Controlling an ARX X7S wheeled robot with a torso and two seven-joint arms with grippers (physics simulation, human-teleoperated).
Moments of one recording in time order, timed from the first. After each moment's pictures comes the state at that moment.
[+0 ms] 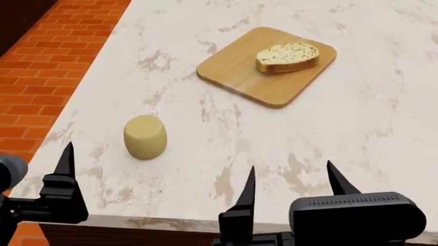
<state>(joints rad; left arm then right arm) -0.48 -0.14 -0.07 0.97 -0.46 -1.43 -0.32 0.26 0.24 -0.09 -0.92 0.36 1.05 0.30</state>
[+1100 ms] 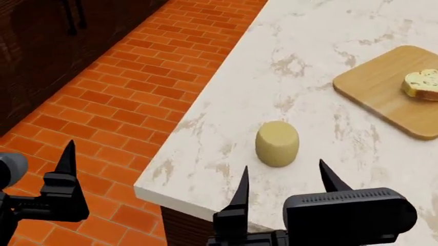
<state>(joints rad) -0.50 -0.16 -0.08 0.96 -0.55 -1.43 -0.37 0.28 0.25 -0.11 -0.90 0.40 1.04 0.32</state>
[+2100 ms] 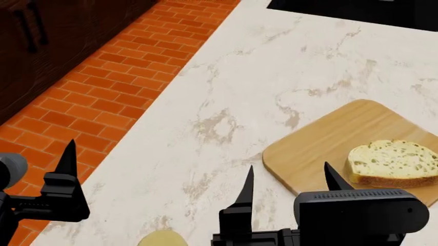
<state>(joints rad) -0.49 -0.18 -0.08 0.95 -0.61 -1.39 -0.41 0.29 0.24 -0.04 -0.92 0.50 1.11 0.36</state>
